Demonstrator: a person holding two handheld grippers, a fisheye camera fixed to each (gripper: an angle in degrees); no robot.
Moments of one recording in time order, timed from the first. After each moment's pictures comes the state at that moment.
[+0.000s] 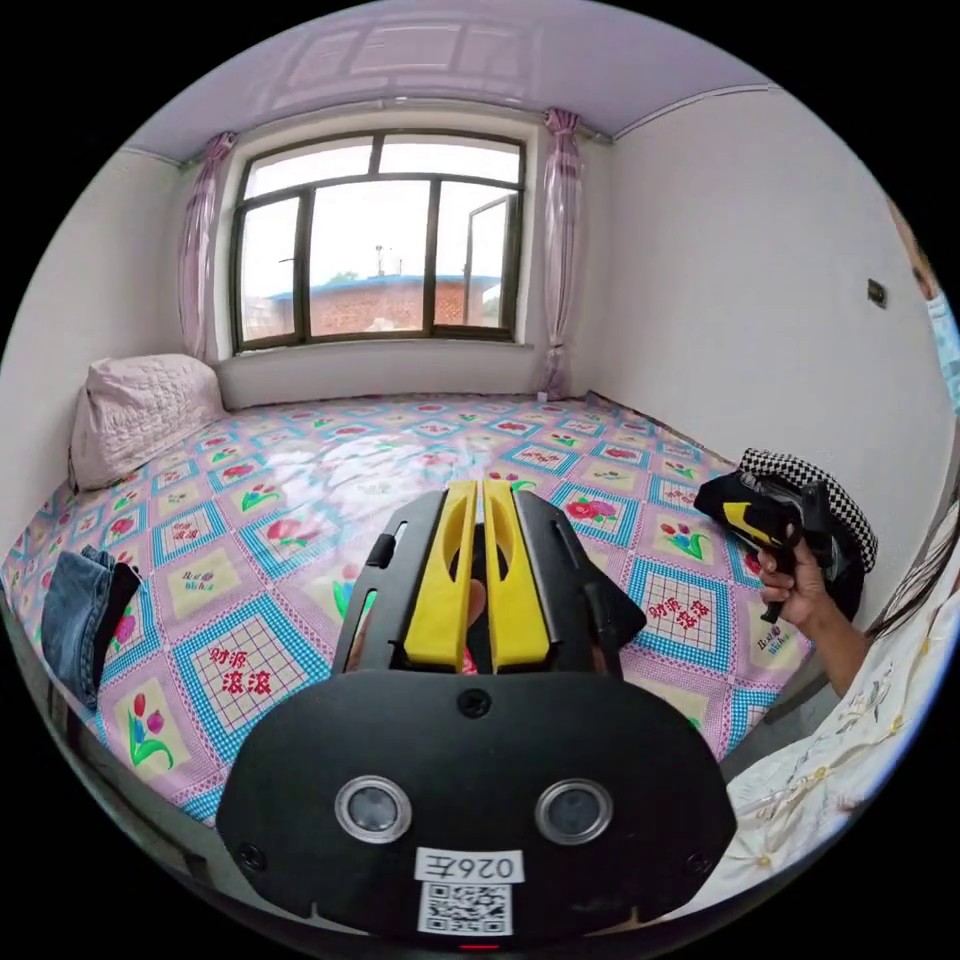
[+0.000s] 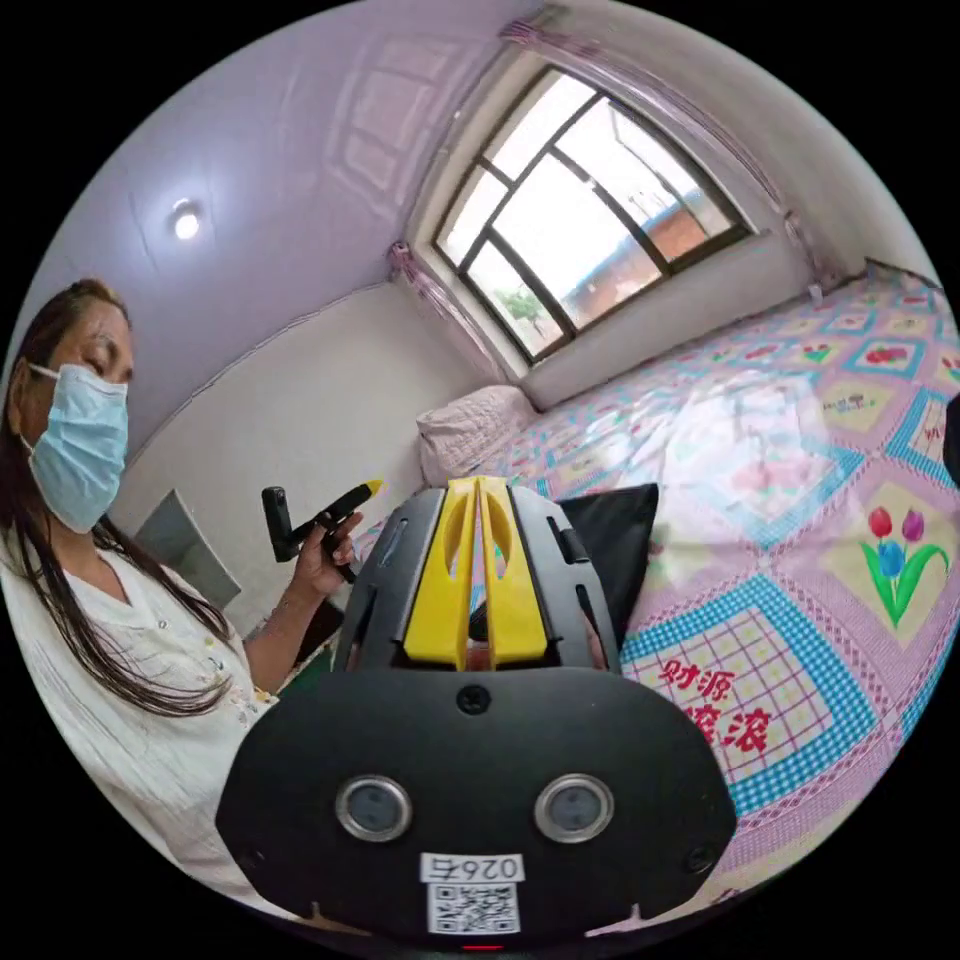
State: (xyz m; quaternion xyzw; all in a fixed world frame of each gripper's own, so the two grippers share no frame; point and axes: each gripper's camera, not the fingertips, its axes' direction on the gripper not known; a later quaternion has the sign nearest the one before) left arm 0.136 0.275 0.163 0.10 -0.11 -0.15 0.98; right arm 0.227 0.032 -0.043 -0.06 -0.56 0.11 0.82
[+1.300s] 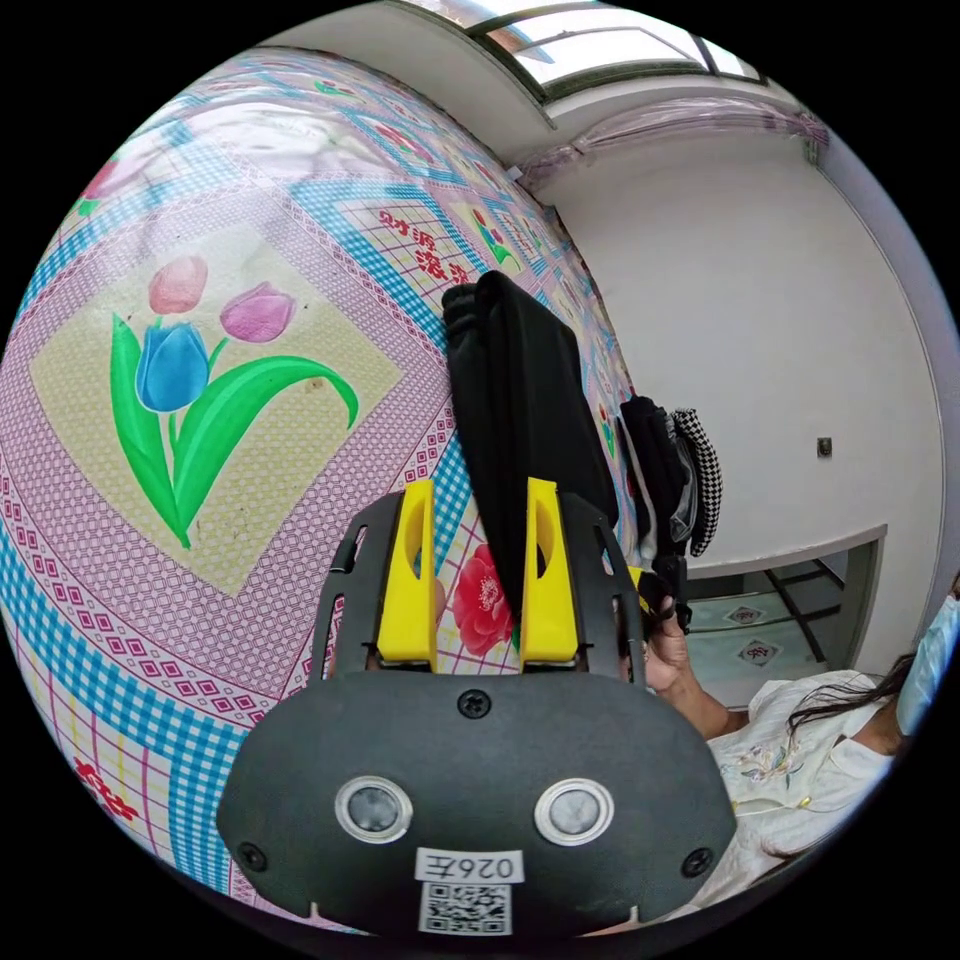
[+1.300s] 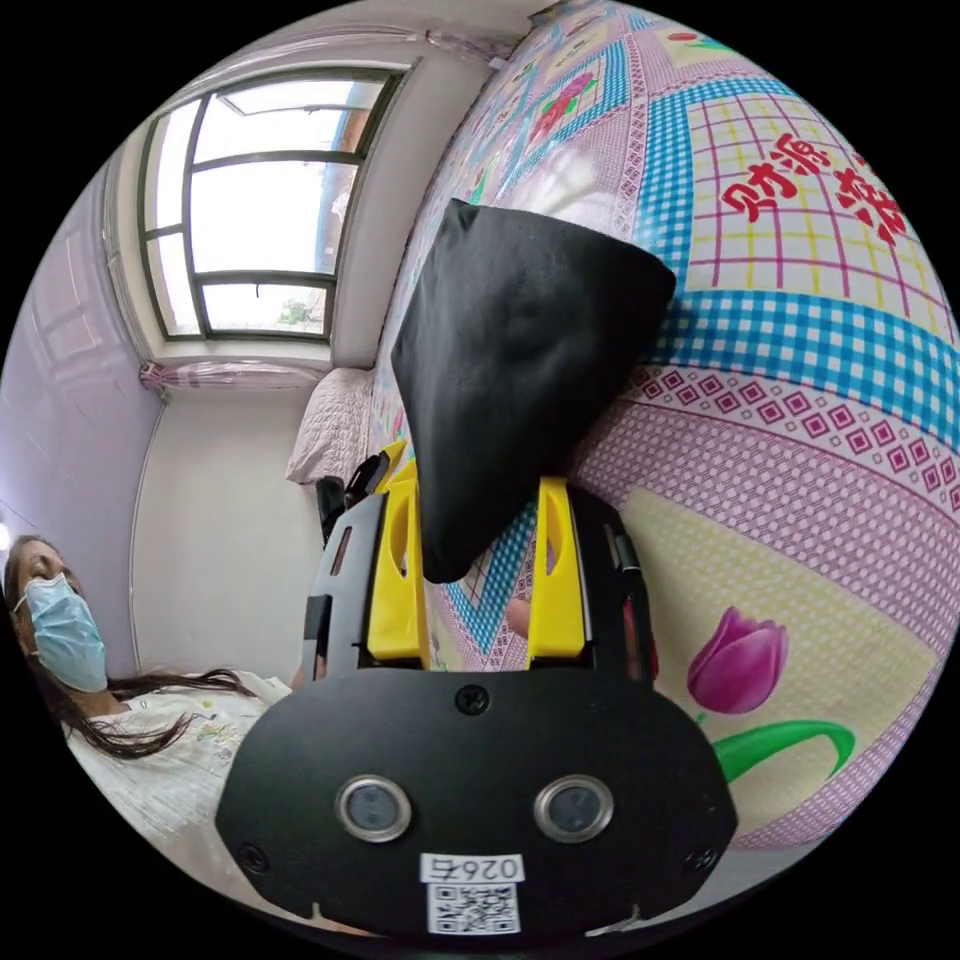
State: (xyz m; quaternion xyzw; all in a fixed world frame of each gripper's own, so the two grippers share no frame) left arm -0.285 0.270 0.406 -0.17 0.31 -0.31 0.88; right arm 0.161 0.067 0.145 -0.30 -0.41 0.39 0.76
